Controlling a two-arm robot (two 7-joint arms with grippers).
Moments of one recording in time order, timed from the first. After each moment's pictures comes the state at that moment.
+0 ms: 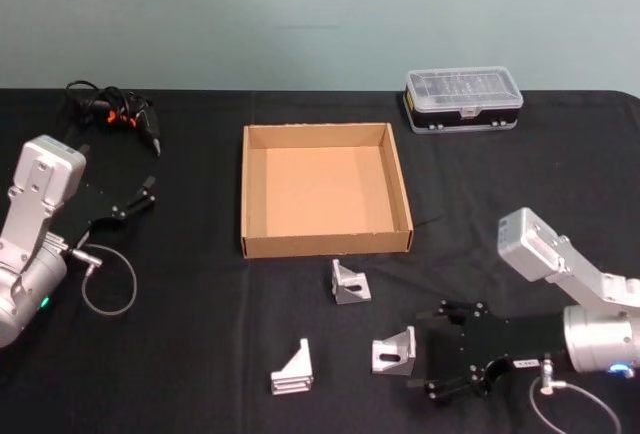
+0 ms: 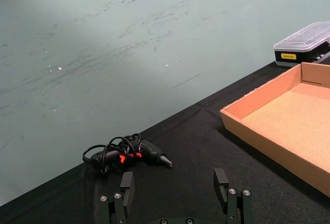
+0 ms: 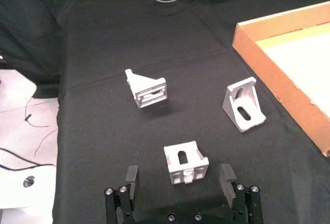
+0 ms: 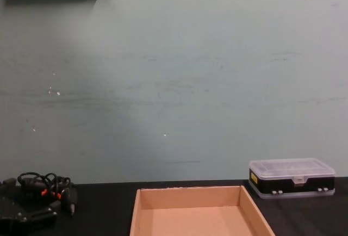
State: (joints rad) left arm -0.20 0.60 0.45 -1.41 -0.25 -0.12 0.03; right arm 0.32 0.83 -0.65 -1.58 0.41 0.18 0.85
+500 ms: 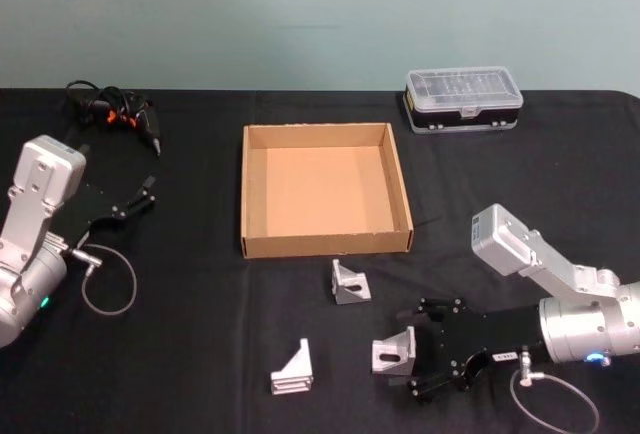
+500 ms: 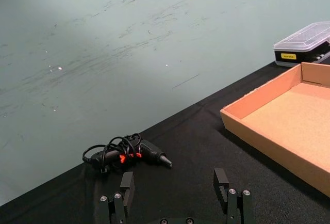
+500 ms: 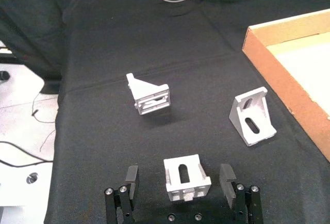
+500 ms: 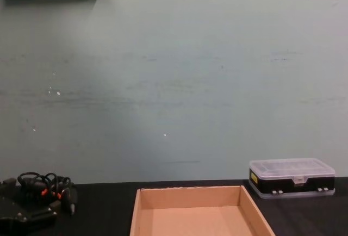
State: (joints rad) left arm -0.20 0.60 0.45 -1.41 -0.25 -0.12 0.03; right arm 0.40 0.78 -0.71 -1.51 0.39 0.17 0.89
